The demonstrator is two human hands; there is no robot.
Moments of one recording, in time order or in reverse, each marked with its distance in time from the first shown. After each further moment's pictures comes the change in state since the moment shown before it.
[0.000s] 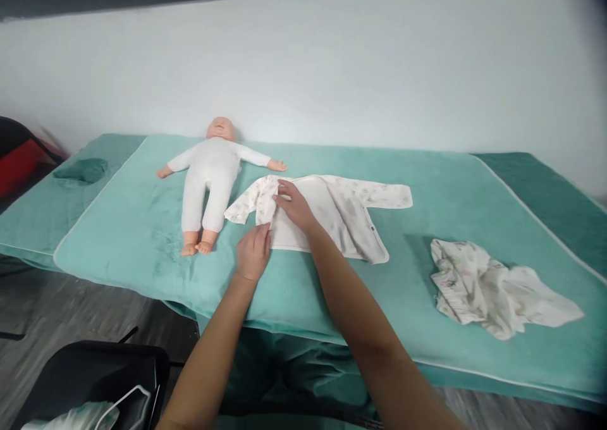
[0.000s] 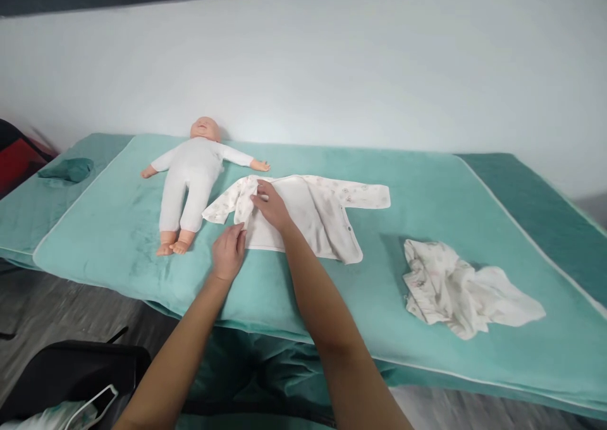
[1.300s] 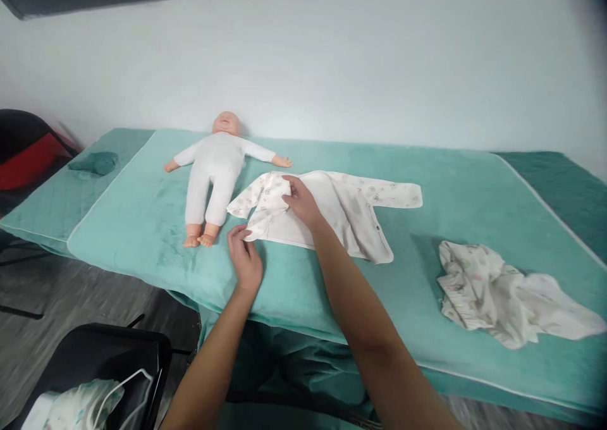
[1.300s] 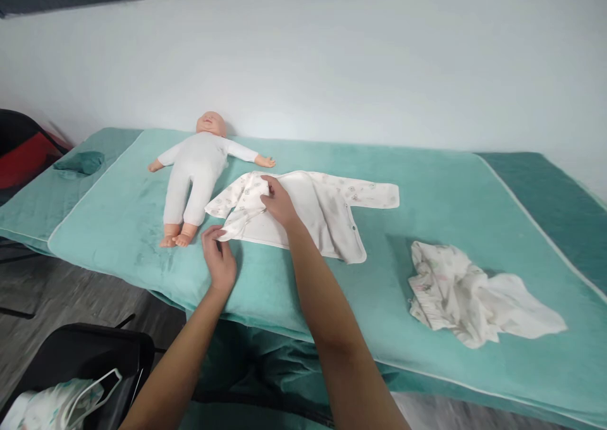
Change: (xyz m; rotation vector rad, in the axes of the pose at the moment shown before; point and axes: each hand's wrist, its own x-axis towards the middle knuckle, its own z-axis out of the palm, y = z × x) left_hand -0.018 0.025 -0.024 -0.197 0.228 -0.508; right_hand 0.001 0.005 -0.010 -0.017 -0.028 -0.053
